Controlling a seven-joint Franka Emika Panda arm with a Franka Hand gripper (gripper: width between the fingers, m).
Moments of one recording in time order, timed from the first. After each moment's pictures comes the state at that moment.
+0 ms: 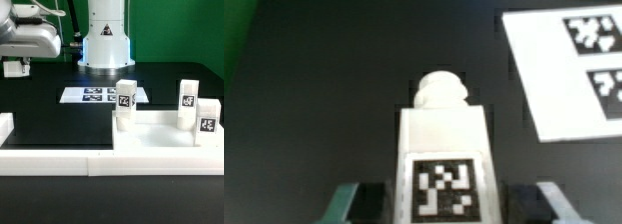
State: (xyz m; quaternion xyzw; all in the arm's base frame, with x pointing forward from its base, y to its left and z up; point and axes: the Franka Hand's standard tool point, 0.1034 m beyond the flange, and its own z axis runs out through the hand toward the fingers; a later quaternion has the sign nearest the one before) arm 0.404 -0.206 0.097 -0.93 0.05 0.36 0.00
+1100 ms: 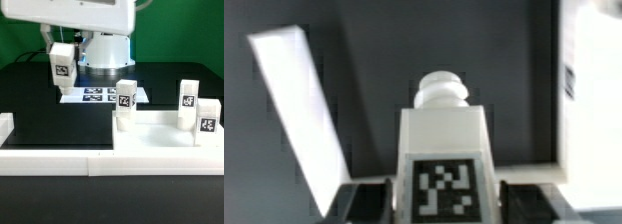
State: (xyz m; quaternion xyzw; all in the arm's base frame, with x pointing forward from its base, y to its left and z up) arm 0.550 -0.077 0.143 -0.99 0.11 -0.07 -0.06
